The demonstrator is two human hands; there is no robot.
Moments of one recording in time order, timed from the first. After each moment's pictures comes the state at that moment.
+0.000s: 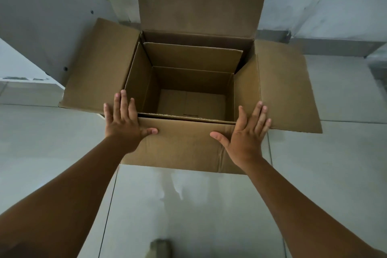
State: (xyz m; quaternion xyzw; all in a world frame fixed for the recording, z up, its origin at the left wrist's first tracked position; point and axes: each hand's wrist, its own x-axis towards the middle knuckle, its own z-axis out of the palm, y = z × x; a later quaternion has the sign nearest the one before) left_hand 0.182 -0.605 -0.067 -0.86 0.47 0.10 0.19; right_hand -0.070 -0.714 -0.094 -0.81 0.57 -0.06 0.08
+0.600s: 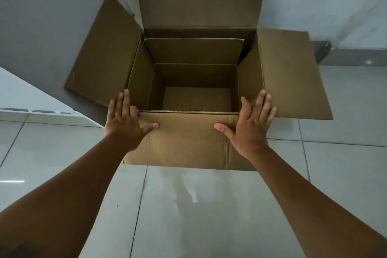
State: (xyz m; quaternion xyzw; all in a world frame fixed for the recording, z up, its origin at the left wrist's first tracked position) left_hand 0.296 -0.650 -0.058 -0.86 0.46 0.08 0.19; right_hand 0.054 -0.784 -0.096 -0.84 0.53 -0.07 0.09
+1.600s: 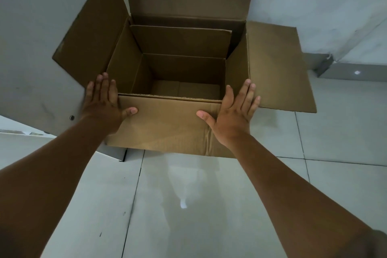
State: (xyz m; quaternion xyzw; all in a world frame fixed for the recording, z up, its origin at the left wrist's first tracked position) left_hand 0.378 -0.708 -0.079 -0.88 0.44 0.05 0.17; right_hand 0.130 -0.834 -0.097 -0.84 0.53 -0.05 0.09
